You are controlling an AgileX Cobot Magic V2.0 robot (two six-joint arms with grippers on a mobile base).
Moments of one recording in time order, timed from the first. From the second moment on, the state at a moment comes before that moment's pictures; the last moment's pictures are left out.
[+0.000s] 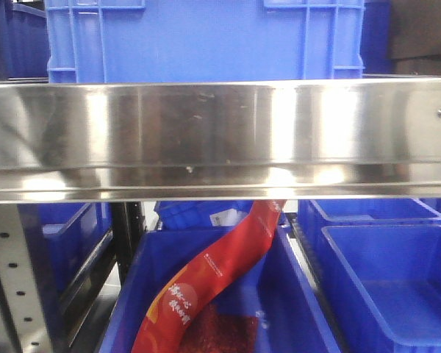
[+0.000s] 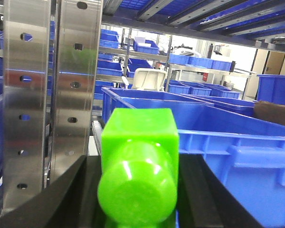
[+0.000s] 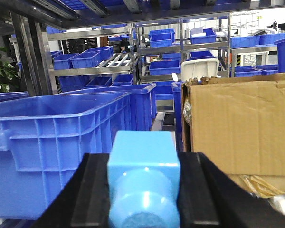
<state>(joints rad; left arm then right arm) -0.19 0.36 -0.54 -0.09 0.16 -0.03 0.14 0.22 -0.46 0.12 0.22 0.02</state>
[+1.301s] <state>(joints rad) -0.19 0.36 -0.54 -0.09 0.08 -0.03 0.14 0.22 -0.46 0.12 0.19 0.02</state>
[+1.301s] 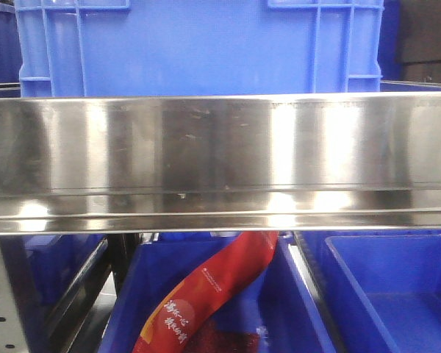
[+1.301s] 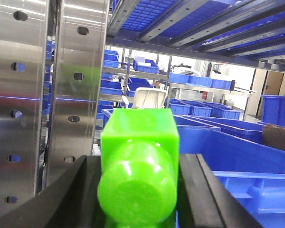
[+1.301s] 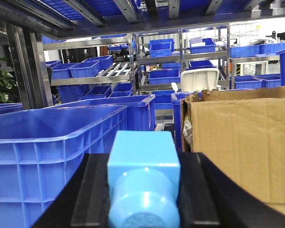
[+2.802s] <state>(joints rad) -0.54 1.46 -1.45 -0.14 0.28 0.13 0.56 1.32 -1.28 0.12 0.13 -0.09</state>
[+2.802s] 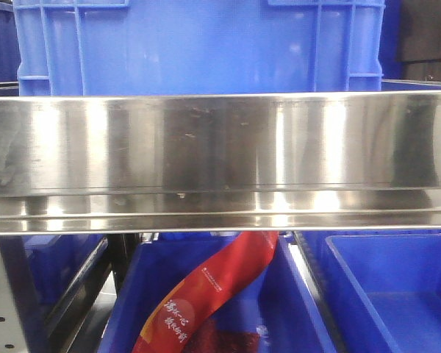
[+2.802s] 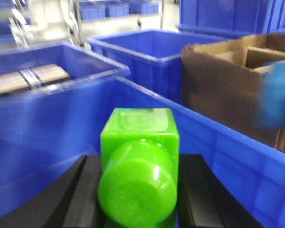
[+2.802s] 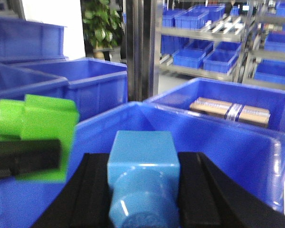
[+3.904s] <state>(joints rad) -0.45 1.22 -1.22 -0.16 0.24 0.13 0.47 1.16 -1.11 0.12 0.16 -0.09</state>
